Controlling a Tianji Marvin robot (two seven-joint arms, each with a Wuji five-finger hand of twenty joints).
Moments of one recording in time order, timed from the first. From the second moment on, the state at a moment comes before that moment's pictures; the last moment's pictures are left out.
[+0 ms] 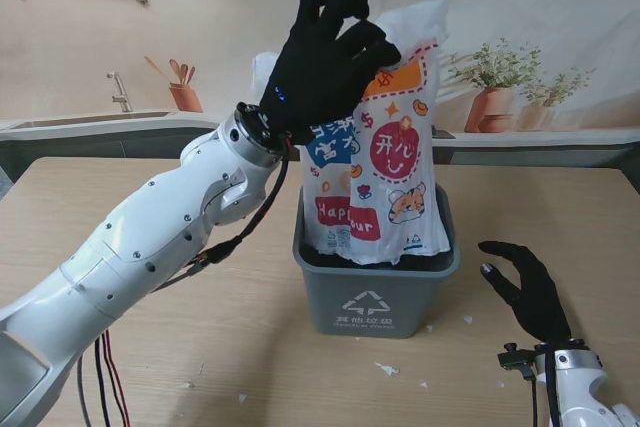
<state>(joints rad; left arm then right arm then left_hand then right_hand) 0.78 -1.20 -0.70 -1.43 1.15 -0.29 0.92 -2.03 -1.19 1.66 -1.74 -0.24 -0.34 -0.25 0.98 -0.55 0.88 -0.22 0.45 0.07 1.26 0.60 0.67 0.23 0.94 0.79 0.17 0.31 1.02 0.84 -0.10 0.38 0.82 0.39 0.28 -0.32 0.82 -0.13 0.44 0.06 0.68 0.22 0.34 0.11 0.73 0.35 0.28 0.10 0.35 0.25 0.05 0.15 0.32 0.51</state>
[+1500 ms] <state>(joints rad) 1.27 -1.13 -0.81 -1.81 1.07 -0.30 0.48 -2.05 -1.19 1.67 -1.77 -0.26 -0.35 -0.27 0.77 -0.54 0.88 -0.22 0.59 0.01 1.17 0.53 0.94 0.10 0.73 0.79 0.53 0.24 0.89 0.71 -0.05 0.36 1.04 0.51 0.28 -0.32 0.82 -0.13 0.44 0.06 0.68 0.22 0.34 0.11 0.73 0.35 0.28 0.10 0.35 0.25 0.05 0.15 0.32 0.51</state>
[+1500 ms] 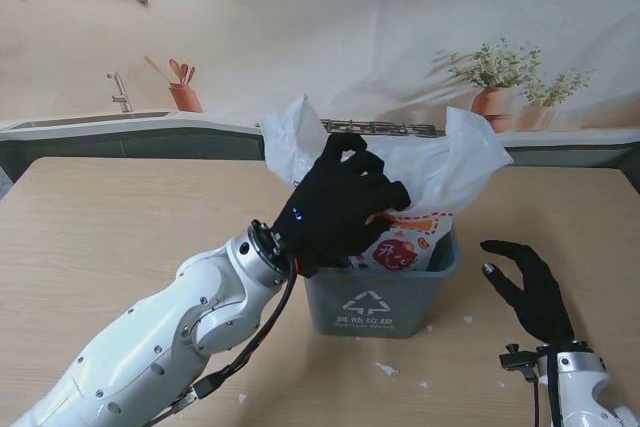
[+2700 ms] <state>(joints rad) 1.30 -1.13 -0.86 -1.76 0.99 -0.26 0.44 -1.89 -1.16 1.68 -2.07 -0.88 -0.75 -0.44 0.74 -0.46 0.72 -0.17 0.73 0.00 1.04 0.38 0.97 0.08 0.79 0.78 0.59 0.23 0.86 0.69 -0.04 0.36 1.01 0.51 0.29 -0.50 0.89 -0.13 0.27 -0.02 0.79 0.25 0.20 0.02 0.82 0.37 0.18 0.06 0.44 0.29 0.05 0.11 0.32 0.56</state>
